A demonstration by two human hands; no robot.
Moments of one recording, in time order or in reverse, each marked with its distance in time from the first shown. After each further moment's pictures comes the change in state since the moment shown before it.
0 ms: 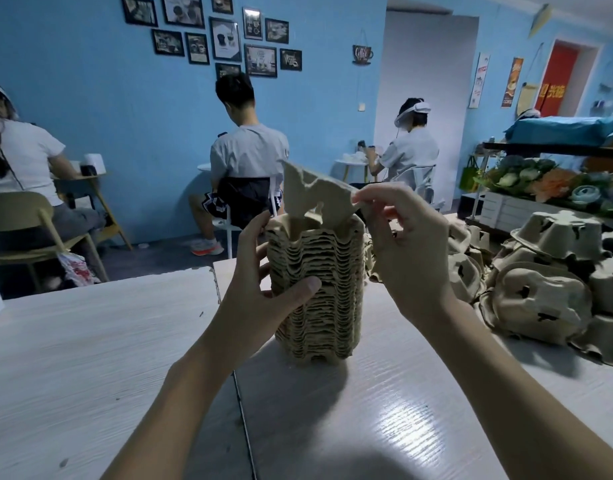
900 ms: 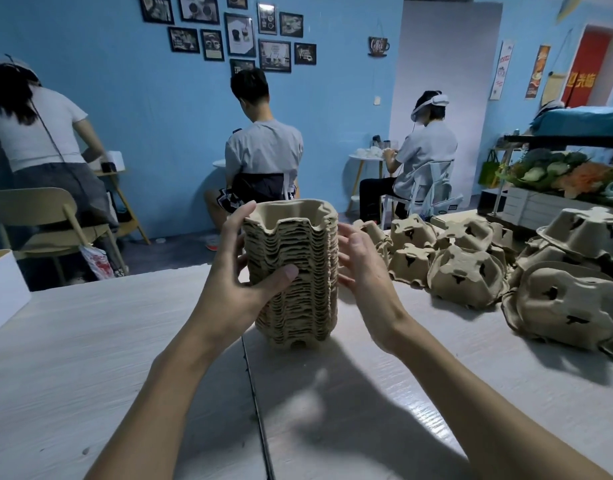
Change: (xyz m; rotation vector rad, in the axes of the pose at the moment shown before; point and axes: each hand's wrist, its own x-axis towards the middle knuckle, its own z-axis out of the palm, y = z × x) left_hand 0.002 -0.002 -0.032 0.047 0.123 0.010; right_hand -0.054 0.016 0.048 0.535 -0.345 0.738
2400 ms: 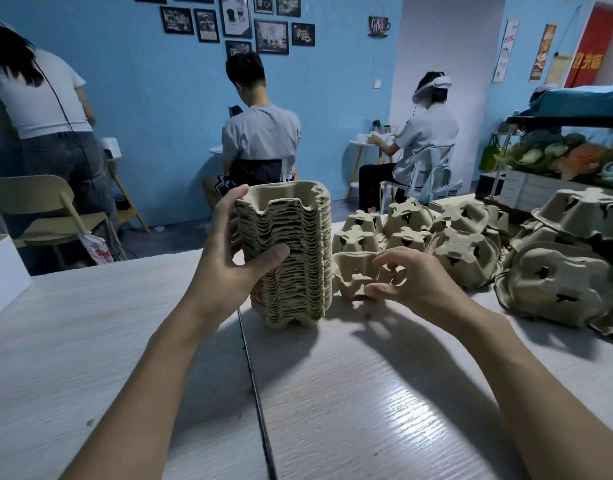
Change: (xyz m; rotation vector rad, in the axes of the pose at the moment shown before) left_hand 0.000 0.001 -0.001 -0.018 -0.006 -0.014; right_hand -0.011 0.012 -0.089 -0.874 -0.066 -0.056
